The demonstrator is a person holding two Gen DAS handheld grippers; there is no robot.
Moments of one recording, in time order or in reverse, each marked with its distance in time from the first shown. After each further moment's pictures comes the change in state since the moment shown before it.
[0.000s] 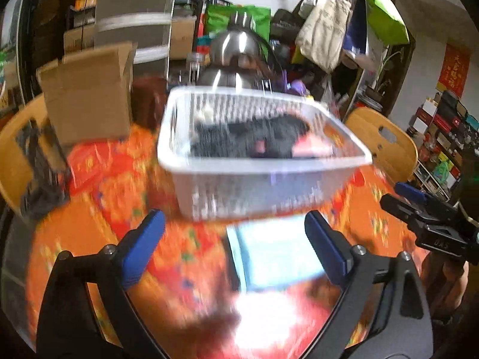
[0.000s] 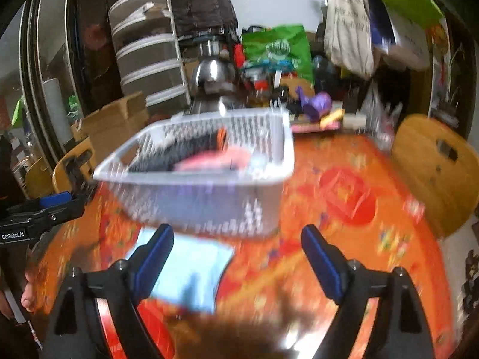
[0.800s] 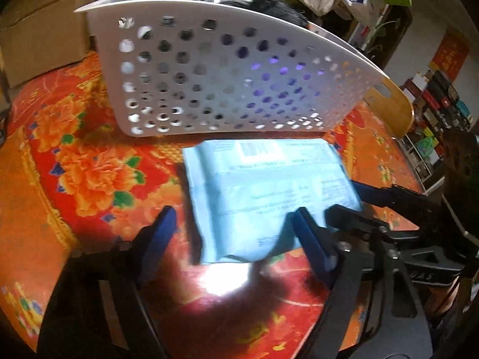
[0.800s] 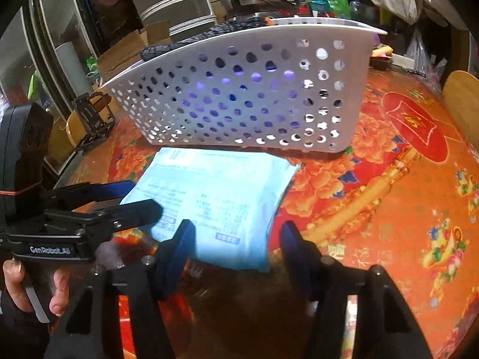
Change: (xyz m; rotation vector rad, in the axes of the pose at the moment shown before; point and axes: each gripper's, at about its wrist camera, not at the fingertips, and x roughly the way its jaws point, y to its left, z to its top) left arm 0.091 -0.011 -0.084 -0.019 0.259 -0.123; right arm 0.071 0.029 -0.051 -0.030 0.231 0.156
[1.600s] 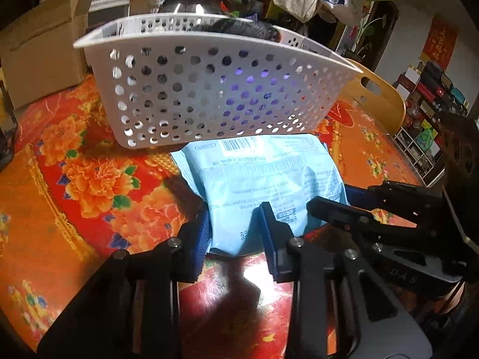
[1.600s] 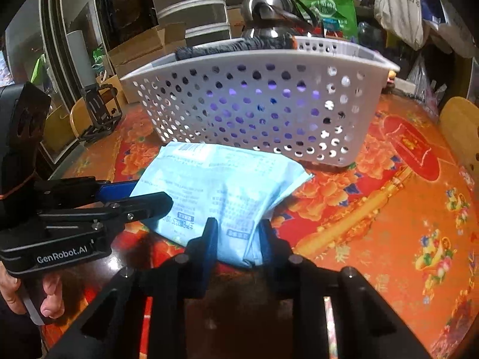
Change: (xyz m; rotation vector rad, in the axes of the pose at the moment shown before) left arm -0.014 -0.029 -0.010 0.076 -0.068 0.005; right arm -0.013 0.029 -0.006 -0.087 -0.063 -0.068
